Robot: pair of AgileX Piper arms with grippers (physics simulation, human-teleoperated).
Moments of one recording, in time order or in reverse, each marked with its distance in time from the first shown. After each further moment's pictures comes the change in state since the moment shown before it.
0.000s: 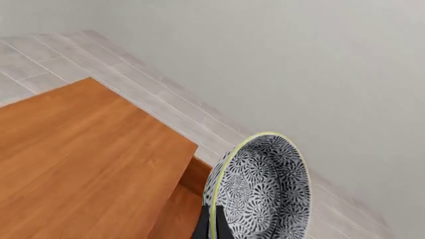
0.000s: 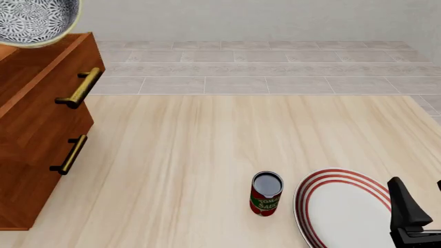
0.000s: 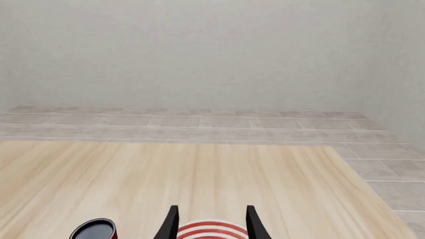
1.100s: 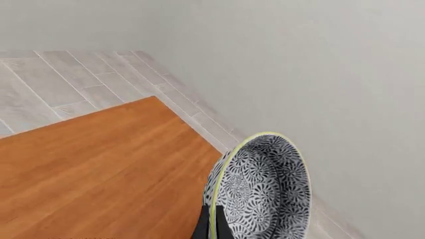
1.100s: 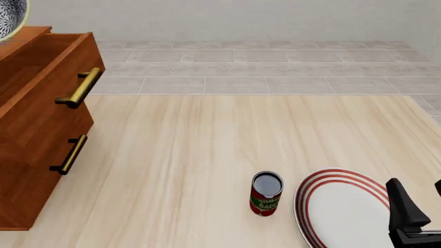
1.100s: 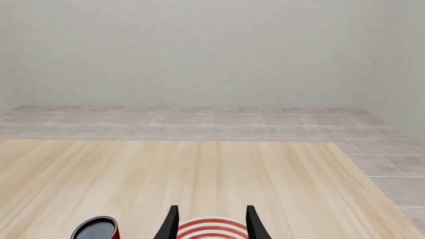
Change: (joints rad) left arm 0.207 -0.040 0.022 0.008 -0.046; right arm 0.003 0.000 0.007 0.005 0.014
